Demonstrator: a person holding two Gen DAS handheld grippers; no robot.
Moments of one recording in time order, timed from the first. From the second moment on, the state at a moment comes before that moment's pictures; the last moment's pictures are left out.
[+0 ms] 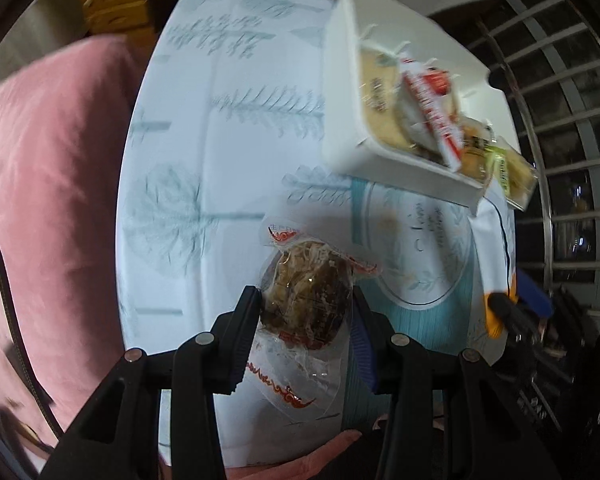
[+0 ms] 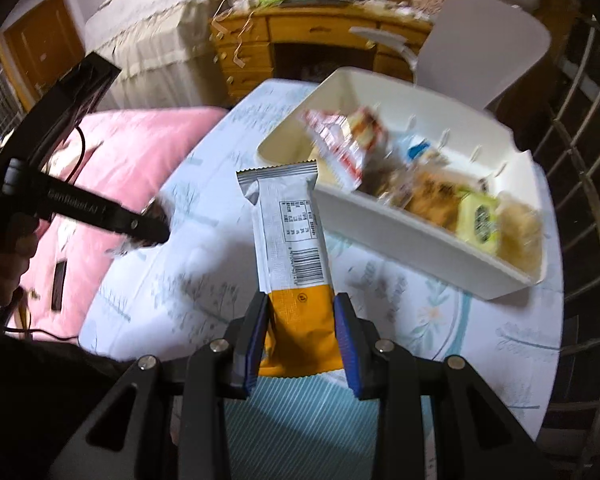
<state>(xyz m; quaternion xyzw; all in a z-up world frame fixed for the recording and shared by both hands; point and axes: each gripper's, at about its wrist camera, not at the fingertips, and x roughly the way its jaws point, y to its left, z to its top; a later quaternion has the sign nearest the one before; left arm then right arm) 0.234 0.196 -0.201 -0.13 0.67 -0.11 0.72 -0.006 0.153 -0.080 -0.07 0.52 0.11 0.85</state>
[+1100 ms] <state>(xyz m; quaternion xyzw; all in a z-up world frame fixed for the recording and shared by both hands) 0.403 0.065 -0.151 -0.10 0.60 -0.14 0.78 0.126 -0.001 -0.079 0.01 0.47 -0.03 0.88</state>
